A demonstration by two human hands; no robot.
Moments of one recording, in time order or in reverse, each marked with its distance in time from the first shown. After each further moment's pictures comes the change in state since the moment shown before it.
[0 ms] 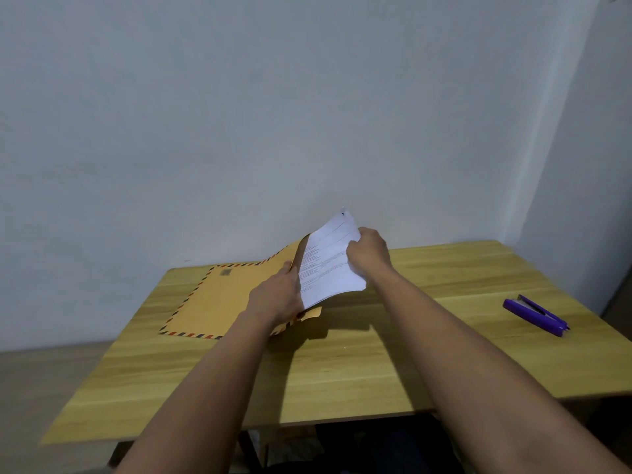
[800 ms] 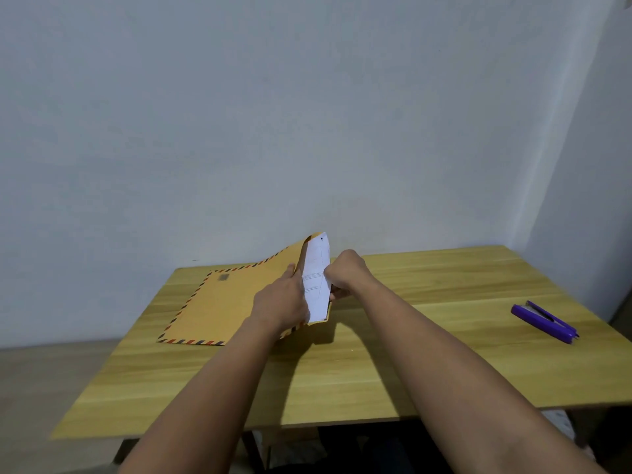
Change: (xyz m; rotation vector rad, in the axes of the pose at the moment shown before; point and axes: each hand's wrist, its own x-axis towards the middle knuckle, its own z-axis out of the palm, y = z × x) left_hand -0.019 0.006 -0.007 0.028 0.010 -0.048; right_hand -0.020 -0.020 0.043 0.051 -0.287 0.217
